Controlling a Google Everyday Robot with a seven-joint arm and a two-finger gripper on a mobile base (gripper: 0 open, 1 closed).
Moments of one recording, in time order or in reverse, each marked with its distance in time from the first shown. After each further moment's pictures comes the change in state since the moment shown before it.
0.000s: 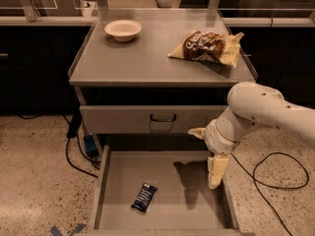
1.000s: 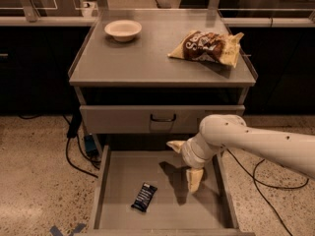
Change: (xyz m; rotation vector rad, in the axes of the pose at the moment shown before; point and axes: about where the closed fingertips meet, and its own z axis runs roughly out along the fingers) arm -0.005 -0.033 0.117 0.098 0.010 -0.233
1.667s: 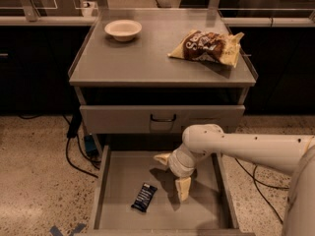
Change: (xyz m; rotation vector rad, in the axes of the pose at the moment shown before) arm -0.017 0.013 0.073 -0.108 -0.058 -0.103
